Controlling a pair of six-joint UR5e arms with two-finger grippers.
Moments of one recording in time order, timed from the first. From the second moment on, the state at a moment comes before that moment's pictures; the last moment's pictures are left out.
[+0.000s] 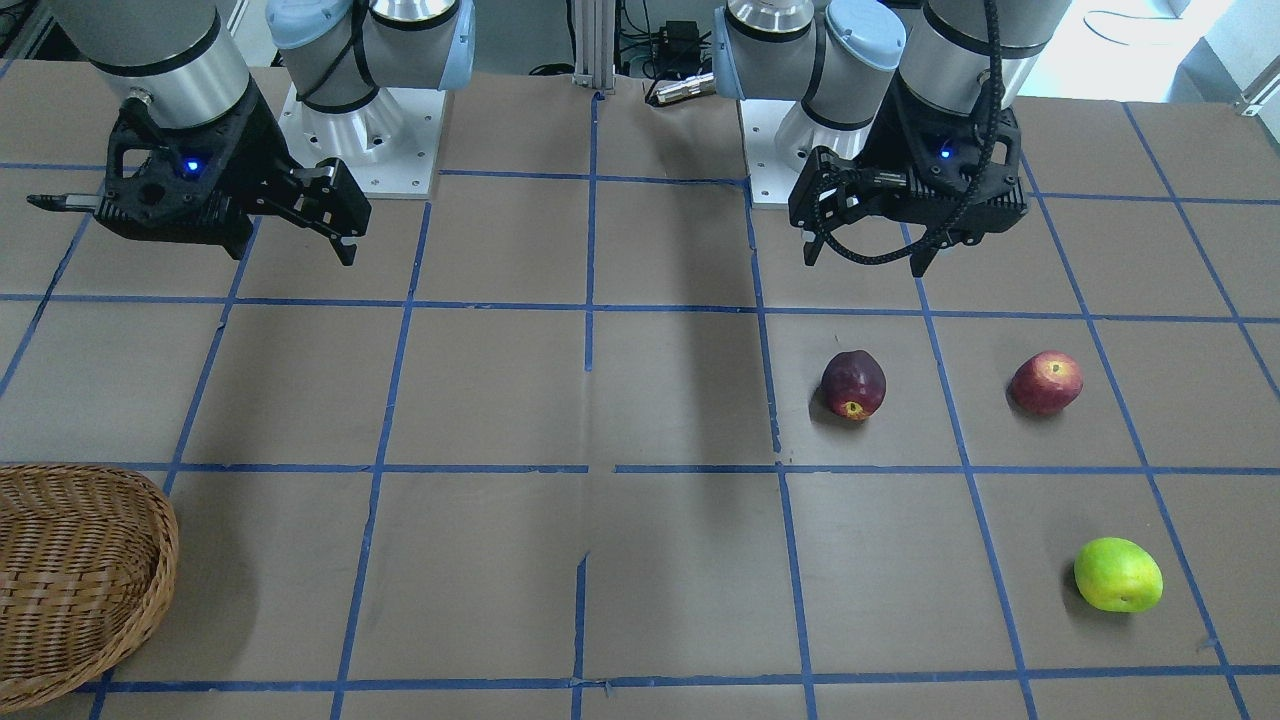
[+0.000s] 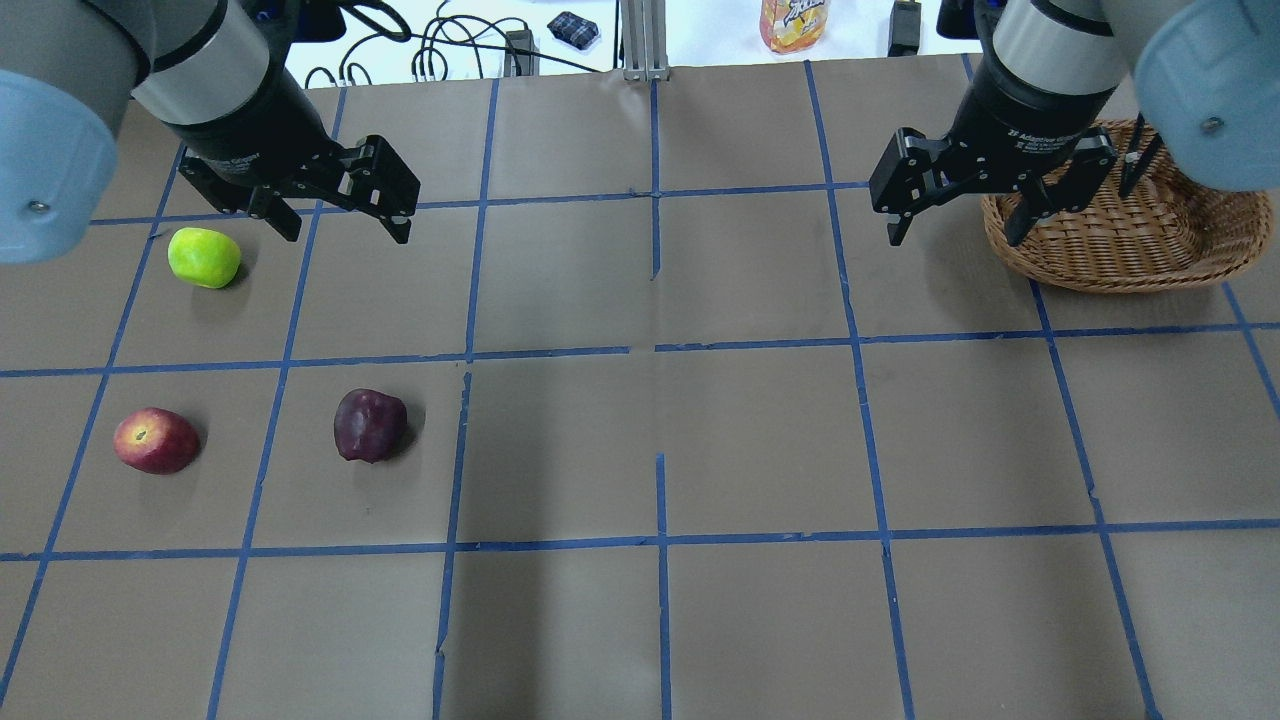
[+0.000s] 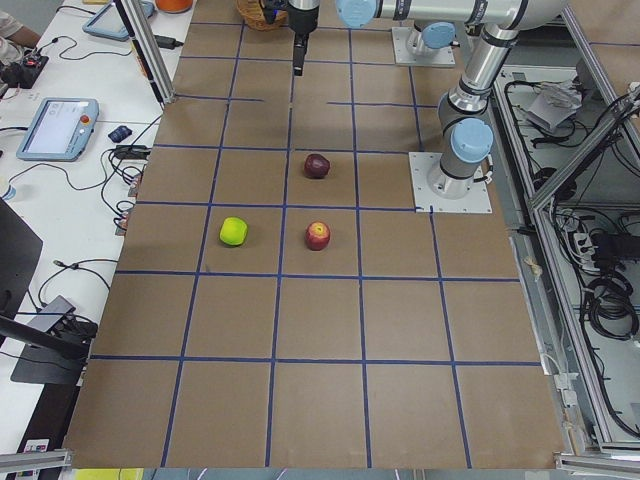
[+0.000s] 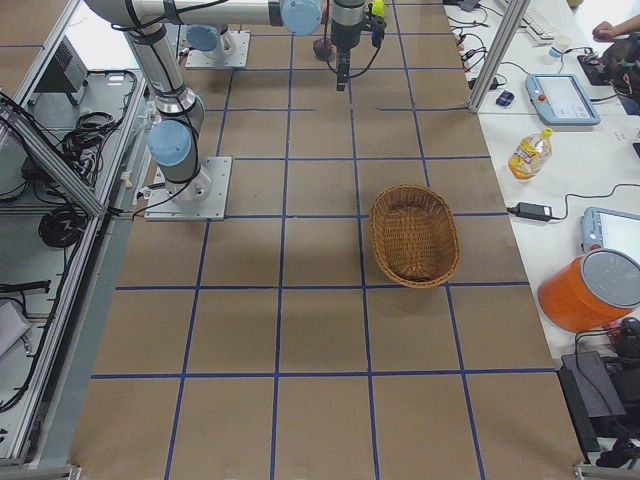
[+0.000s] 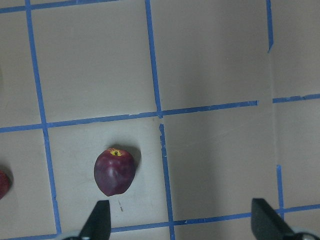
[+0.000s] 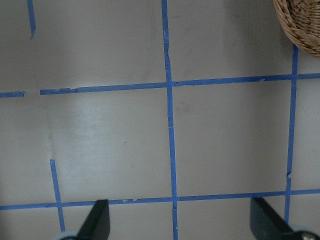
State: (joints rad) left arm -1.57 -1.55 -1.58 -1.51 1.55 0.09; right arm 1.56 -1.57 1.57 -1.55 -1.56 0.04
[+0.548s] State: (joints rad) left arm -1.56 -1.56 -1.59 -1.51 1.55 0.10; right arm 1.56 -1.57 1.57 -1.55 -1.56 0.04
